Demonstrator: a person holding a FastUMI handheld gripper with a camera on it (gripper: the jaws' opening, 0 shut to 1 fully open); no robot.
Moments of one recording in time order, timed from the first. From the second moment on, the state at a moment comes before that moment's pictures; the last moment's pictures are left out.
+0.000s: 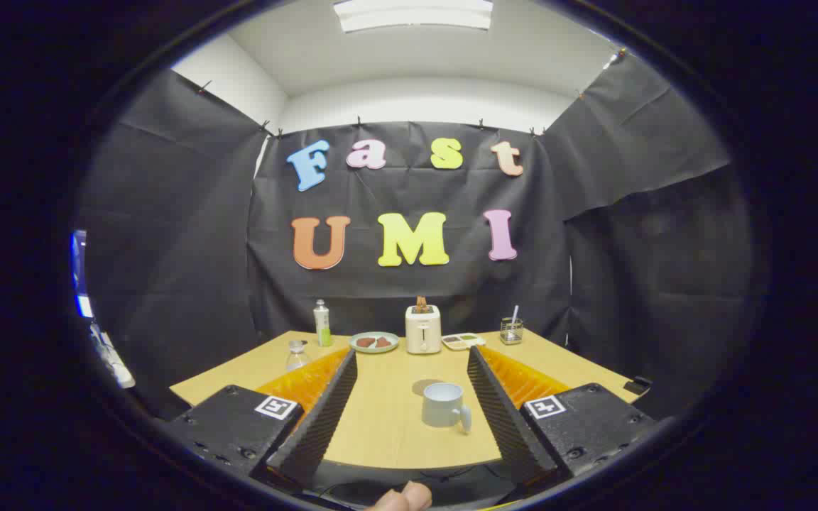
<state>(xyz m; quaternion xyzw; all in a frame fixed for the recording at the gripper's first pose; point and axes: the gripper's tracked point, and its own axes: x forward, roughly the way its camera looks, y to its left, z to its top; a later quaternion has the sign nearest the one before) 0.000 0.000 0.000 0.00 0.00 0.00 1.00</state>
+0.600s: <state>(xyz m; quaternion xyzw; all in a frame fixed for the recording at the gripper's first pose) -0.004 0.003 0.001 -0.01 0.00 -0.01 1.00</state>
